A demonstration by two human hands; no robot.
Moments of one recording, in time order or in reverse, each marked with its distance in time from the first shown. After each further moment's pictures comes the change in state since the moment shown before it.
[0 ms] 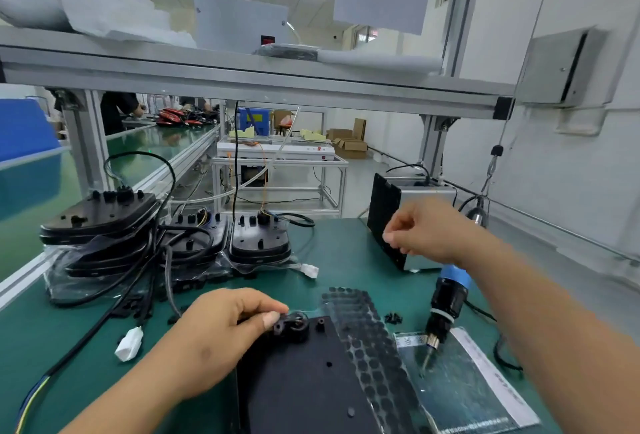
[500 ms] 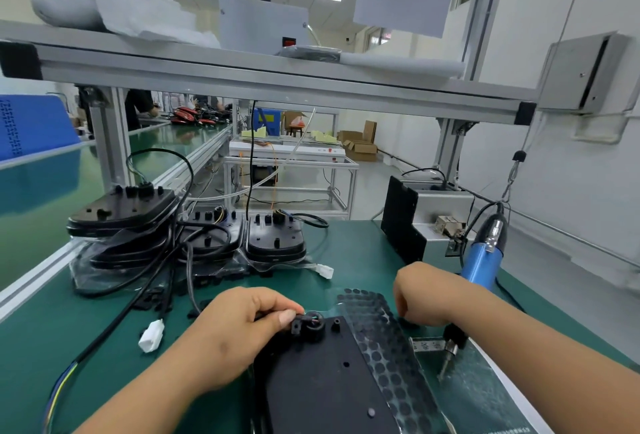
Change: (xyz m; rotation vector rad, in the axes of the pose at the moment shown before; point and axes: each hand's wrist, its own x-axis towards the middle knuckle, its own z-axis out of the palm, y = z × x) left_hand -0.002 -0.005 -0.001 -0.034 0.005 -0.025; right_hand -0.004 0.009 0.066 -0.800 -0.434 -0.094
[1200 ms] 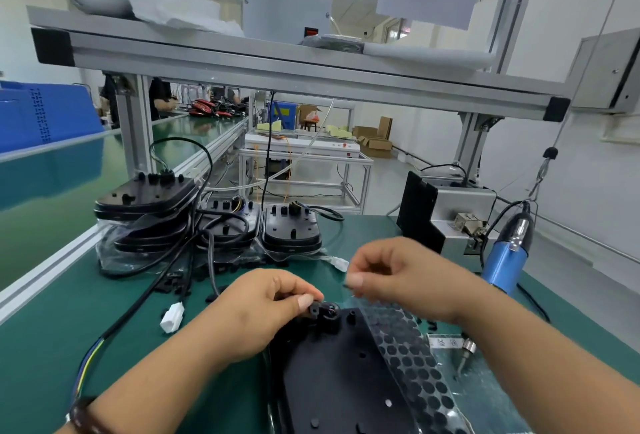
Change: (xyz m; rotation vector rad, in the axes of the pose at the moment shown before) left_hand 0.003 0.005 -0.001 -0.210 -0.048 -0.073; right_hand -0.040 -0.046 -0.039 0.995 0.234 -0.411
